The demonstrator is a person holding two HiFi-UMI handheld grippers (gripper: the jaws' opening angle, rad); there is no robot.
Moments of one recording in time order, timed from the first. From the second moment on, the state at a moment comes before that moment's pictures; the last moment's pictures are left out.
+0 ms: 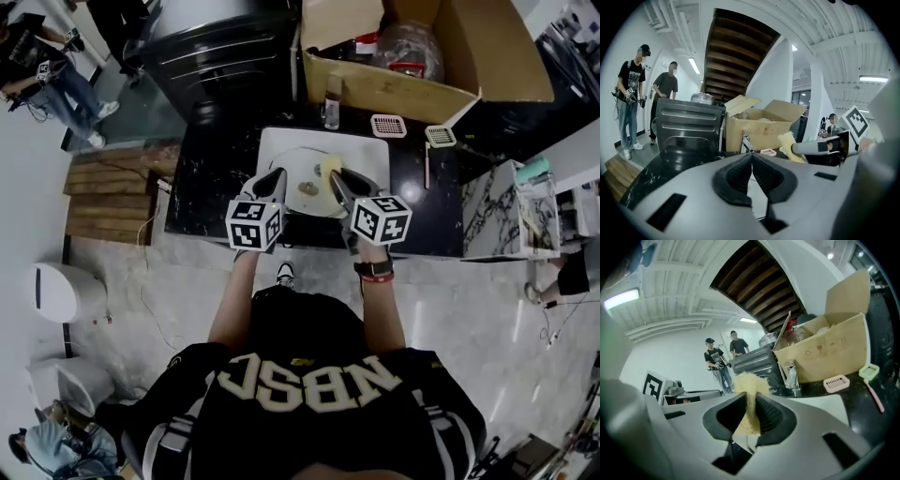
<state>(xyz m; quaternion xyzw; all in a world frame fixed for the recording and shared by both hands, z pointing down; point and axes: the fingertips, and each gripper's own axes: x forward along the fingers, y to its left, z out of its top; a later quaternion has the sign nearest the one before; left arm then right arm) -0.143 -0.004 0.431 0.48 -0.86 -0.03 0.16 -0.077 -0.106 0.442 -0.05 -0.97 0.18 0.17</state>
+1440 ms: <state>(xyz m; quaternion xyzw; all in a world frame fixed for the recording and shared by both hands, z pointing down) -0.186 0.005 0.652 0.33 -0.78 0.06 0.52 -0.177 -0.117 0.550 -0.23 -0.91 0.17 0.30</state>
